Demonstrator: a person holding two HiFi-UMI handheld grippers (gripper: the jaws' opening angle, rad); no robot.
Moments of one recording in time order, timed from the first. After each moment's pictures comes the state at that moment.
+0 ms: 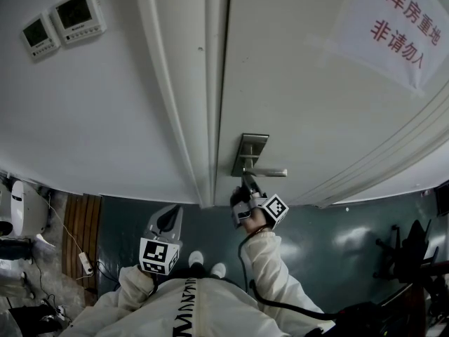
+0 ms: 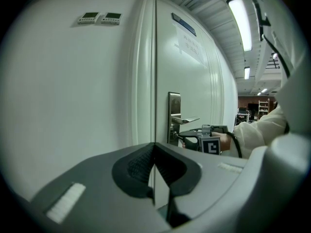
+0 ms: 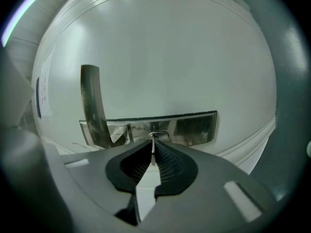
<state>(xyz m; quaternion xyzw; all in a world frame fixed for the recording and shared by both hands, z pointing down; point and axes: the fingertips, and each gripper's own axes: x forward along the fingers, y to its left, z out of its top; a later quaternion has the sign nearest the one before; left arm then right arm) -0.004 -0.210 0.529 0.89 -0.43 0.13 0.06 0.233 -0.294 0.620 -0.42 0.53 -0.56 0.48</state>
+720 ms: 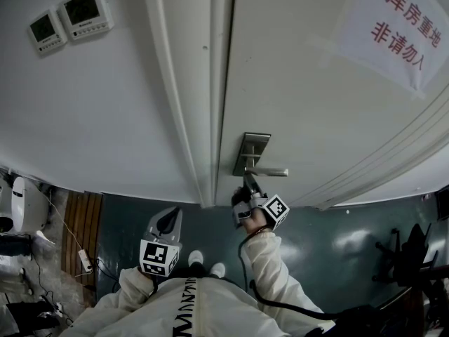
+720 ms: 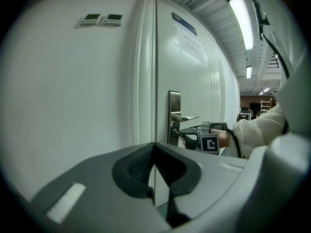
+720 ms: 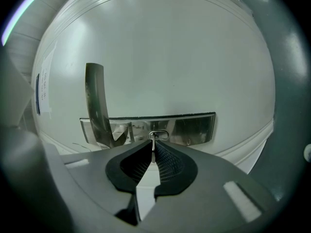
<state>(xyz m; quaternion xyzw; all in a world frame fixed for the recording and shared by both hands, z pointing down) -0.011 -0.198 0.535 0.89 -0.44 0.14 0.07 0.232 -0.291 0.619 -0.43 0.53 -0.56 0.47</state>
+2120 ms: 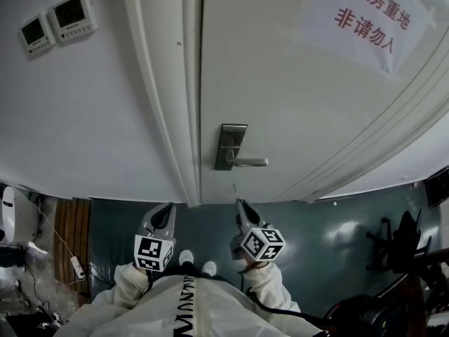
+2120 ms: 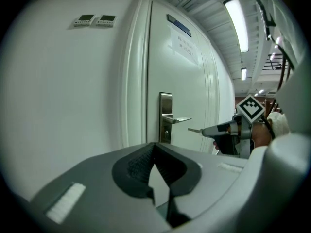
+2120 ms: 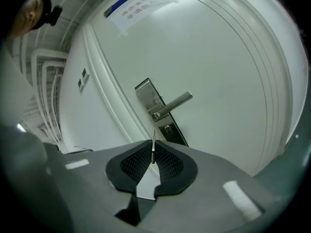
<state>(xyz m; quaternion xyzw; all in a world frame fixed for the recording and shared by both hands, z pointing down) 0.015 -0.189 0.534 0.90 -0.41 0.13 0.06 0.215 -0.161 0.556 -0.61 0.73 -0.30 0.08</state>
